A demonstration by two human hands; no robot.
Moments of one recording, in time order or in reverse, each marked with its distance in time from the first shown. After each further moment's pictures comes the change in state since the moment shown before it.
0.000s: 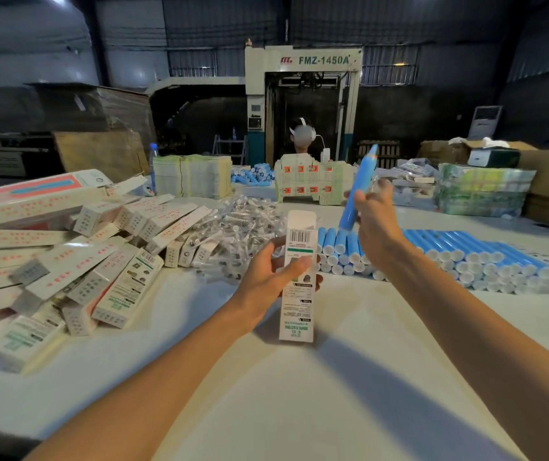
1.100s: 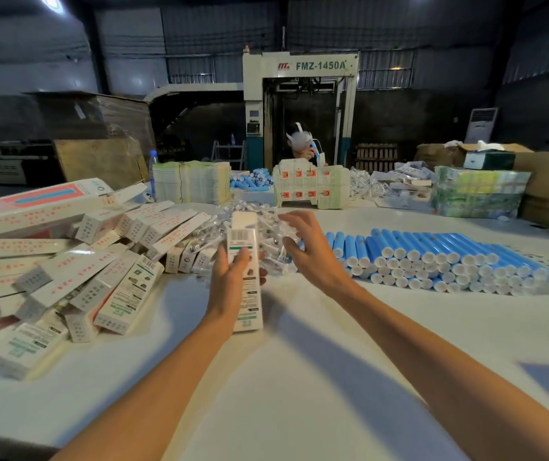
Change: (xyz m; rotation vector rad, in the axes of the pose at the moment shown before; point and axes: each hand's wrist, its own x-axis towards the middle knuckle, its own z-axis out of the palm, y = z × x) left_hand 0.001 -0.011 -0.041 0.046 0.433 0.146; right_hand -0.040 0.061 0.039 -0.625 -0.431 -0.520
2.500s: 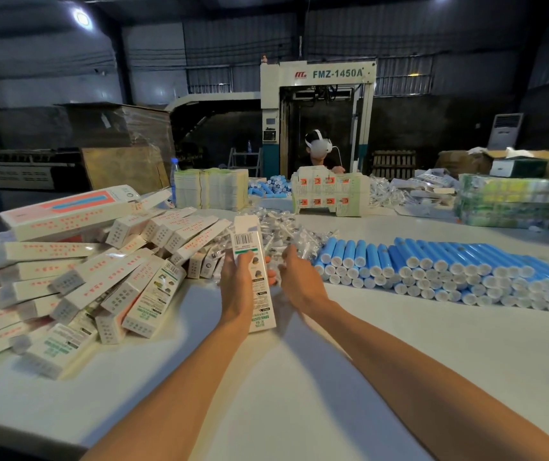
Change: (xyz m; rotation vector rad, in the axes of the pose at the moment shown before) left_hand 0.012 0.002 -0.013 -0.039 0.147 -0.044; right_hand 0.012 0.011 0.088 -0.354 -0.127 0.283
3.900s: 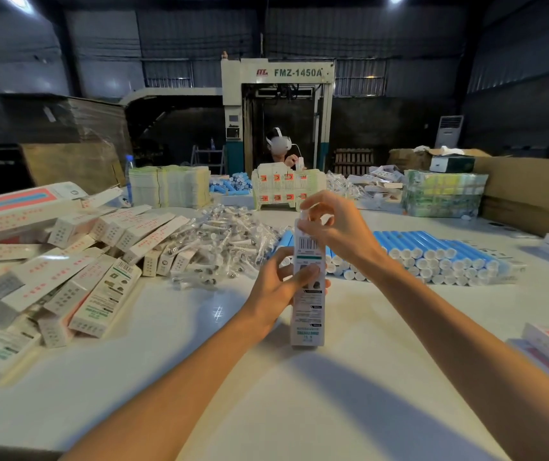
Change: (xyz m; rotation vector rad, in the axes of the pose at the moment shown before) left_hand -0.075 0.008 0.088 0.025 -0.594 -0.151; right_hand -0.050 0.032 -0.189 0.366 0.185 -0.200
